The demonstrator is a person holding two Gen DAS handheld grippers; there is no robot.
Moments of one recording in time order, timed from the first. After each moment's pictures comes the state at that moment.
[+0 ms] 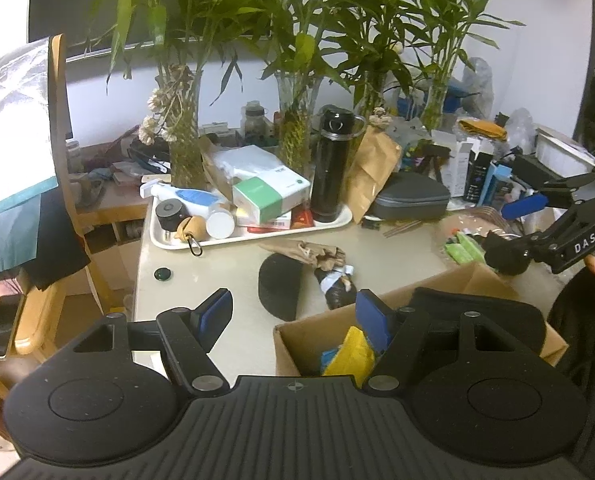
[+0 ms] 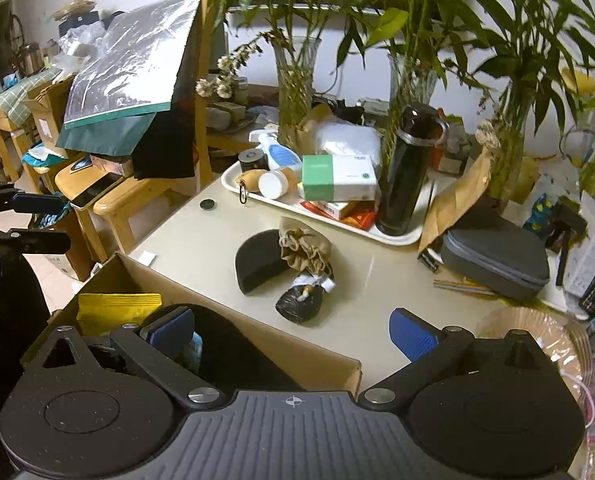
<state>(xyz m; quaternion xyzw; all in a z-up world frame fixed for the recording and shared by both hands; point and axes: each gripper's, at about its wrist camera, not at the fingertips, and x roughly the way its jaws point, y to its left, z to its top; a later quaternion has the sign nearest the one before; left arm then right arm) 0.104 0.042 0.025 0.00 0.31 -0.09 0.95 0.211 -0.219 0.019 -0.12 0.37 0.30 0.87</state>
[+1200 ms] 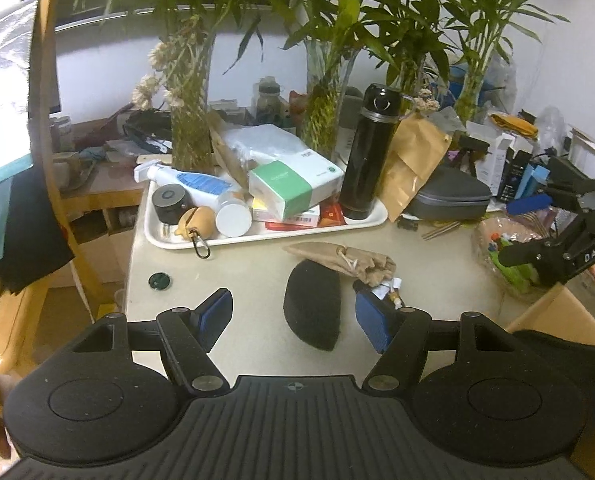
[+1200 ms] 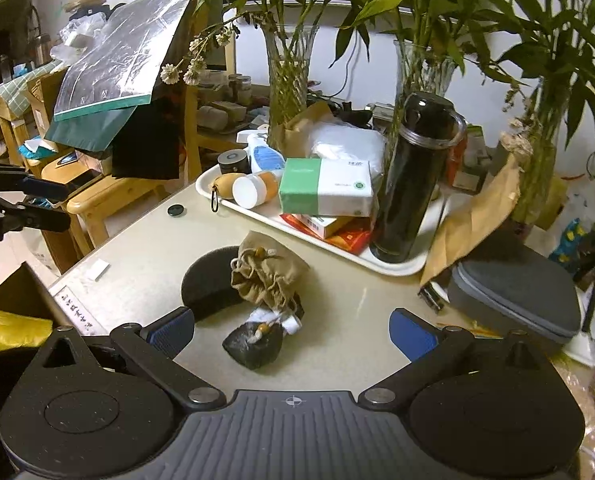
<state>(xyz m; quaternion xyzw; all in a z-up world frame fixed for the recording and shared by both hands) 0.201 0.077 -0.027 -0.02 0.33 -0.09 0.94 0.313 -0.211 -0.040 -0.14 0.34 0.33 0.87</state>
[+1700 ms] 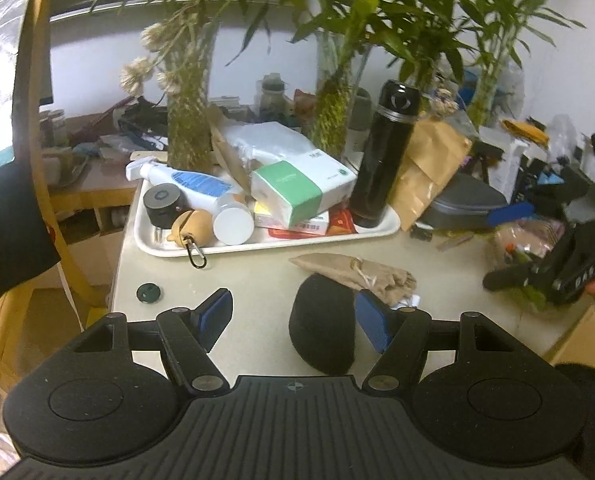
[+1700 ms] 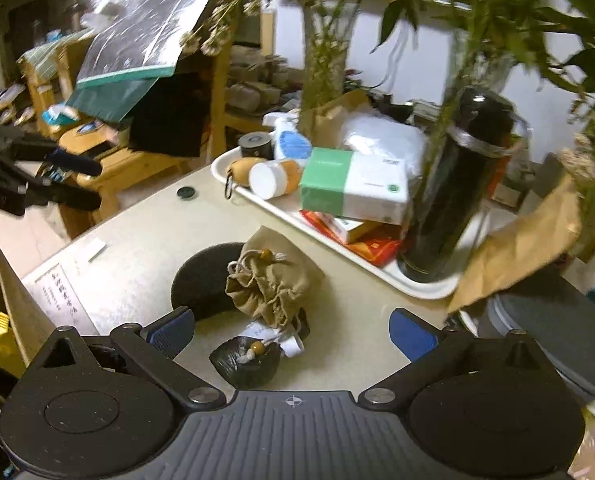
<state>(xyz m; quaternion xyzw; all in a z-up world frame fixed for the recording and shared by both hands) 0.234 0.083 -0.048 -0.04 0.33 -0.08 0.94 0.357 -0.182 -0.070 -0.18 0.34 0.39 0.83</state>
